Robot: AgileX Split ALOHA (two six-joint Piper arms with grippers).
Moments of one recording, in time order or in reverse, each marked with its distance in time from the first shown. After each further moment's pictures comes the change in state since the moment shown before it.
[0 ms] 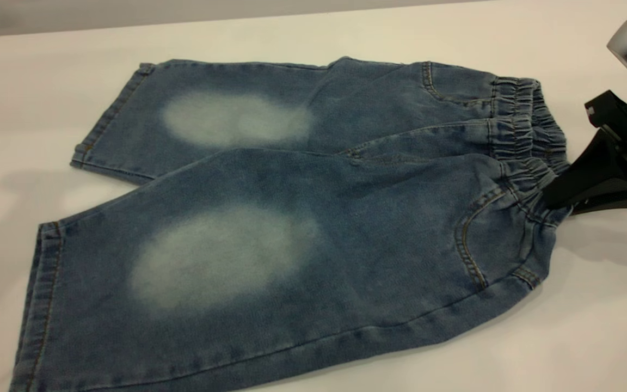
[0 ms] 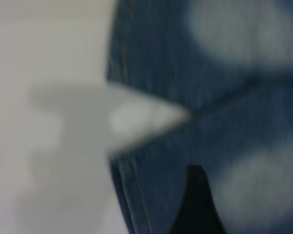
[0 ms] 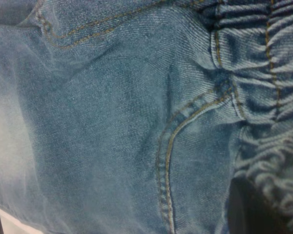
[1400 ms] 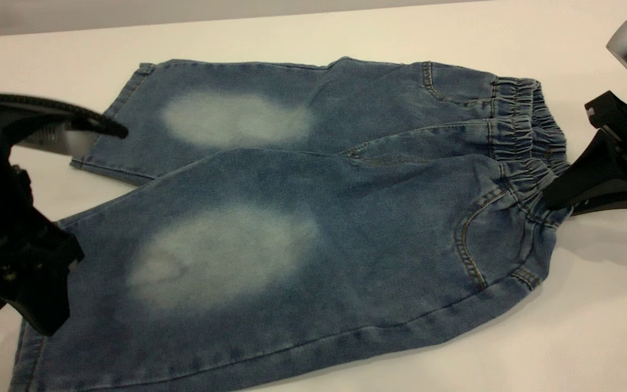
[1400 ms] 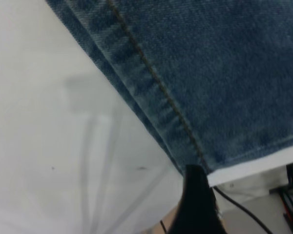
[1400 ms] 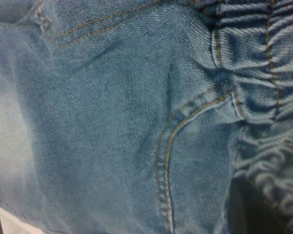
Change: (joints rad) left arm -0.349 0.261 0.354 0.259 -0.175 -0.193; right arm 0.000 0.000 0.000 -0.007 0.001 0.001
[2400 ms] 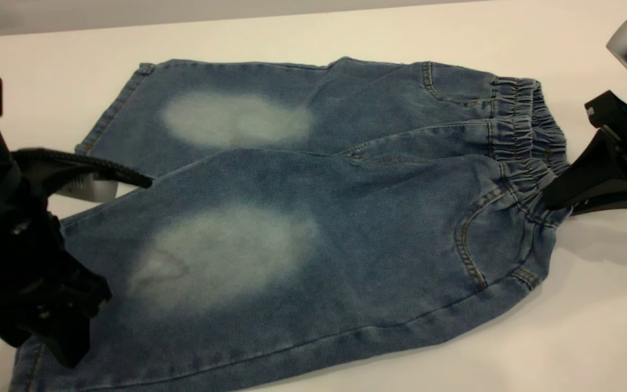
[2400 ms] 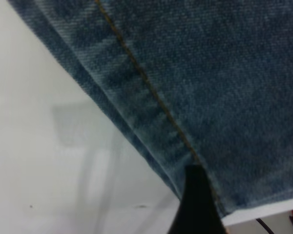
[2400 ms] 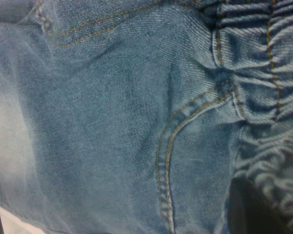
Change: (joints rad) left arm 0.000 0.183 0.007 -0.003 -0.121 -0.003; right arm 0.000 0.000 0.000 0.000 0.002 0.000
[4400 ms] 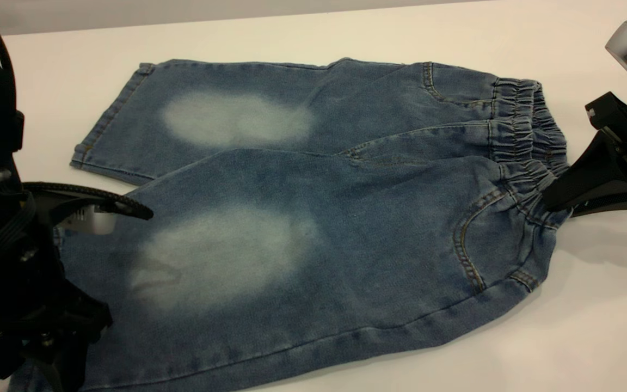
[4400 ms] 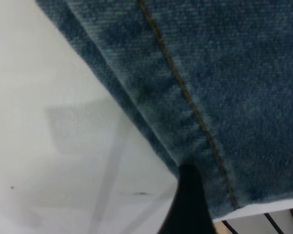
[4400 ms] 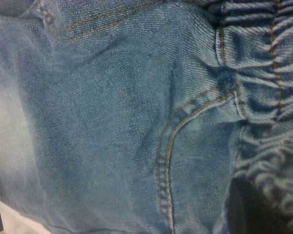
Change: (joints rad) left arm 0.000 0.077 0.000 0.001 0.022 -0.054; right arm 0.000 0.000 0.000 -0.012 0.007 -0.001
